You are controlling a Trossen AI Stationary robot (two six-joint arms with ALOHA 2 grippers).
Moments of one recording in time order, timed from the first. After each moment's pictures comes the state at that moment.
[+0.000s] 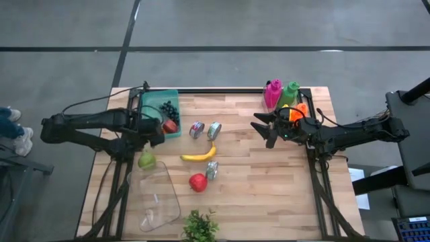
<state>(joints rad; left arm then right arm) 0.09 1.03 0.94 -1.41 0.09 -1.71 0.00 0.91 0.41 0.58 0.37 0.45</state>
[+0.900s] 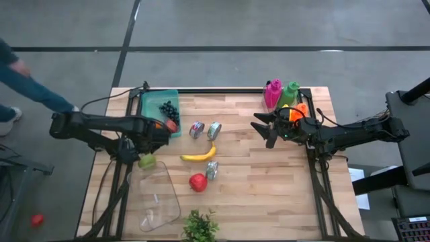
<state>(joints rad) 0.03 1.21 0.91 -1.45 0.17 -2.19 0.00 0.91 0.41 0.57 0.37 0.45</state>
